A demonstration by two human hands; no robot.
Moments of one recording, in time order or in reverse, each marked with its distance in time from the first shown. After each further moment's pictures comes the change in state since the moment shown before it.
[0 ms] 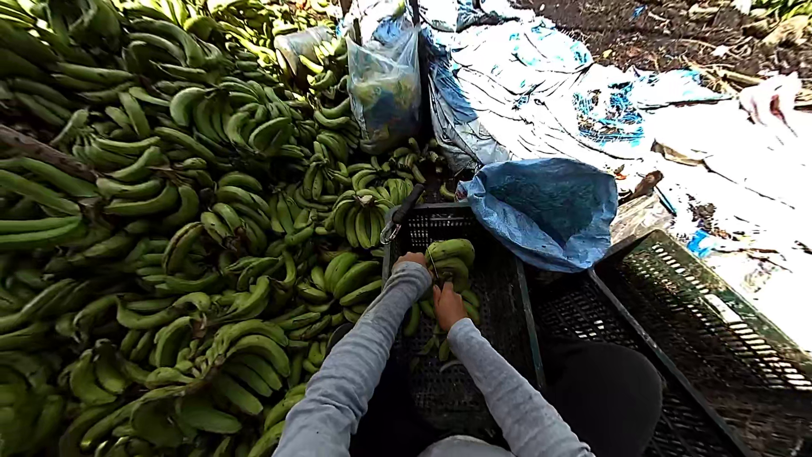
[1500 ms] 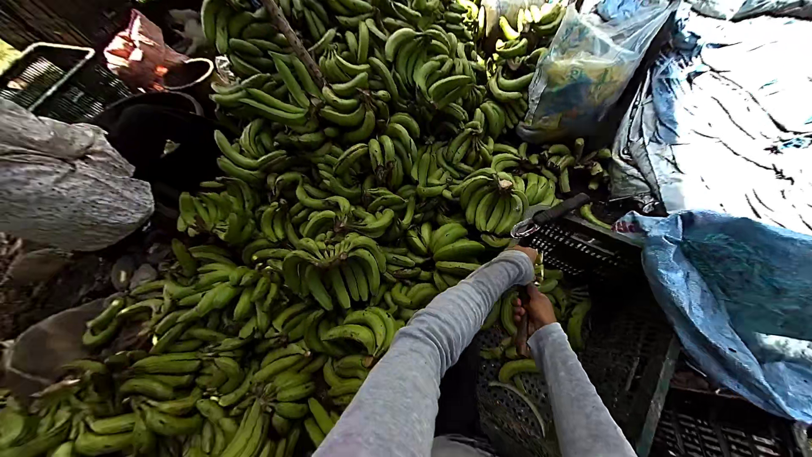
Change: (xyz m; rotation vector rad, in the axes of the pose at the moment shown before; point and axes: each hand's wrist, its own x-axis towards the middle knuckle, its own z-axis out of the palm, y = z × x) left_hand 0.010 -0.069 -0.016 -0.200 -0.032 0.108; right_hand 0.043 -0.021 0.060 0.935 -0.270 0.069
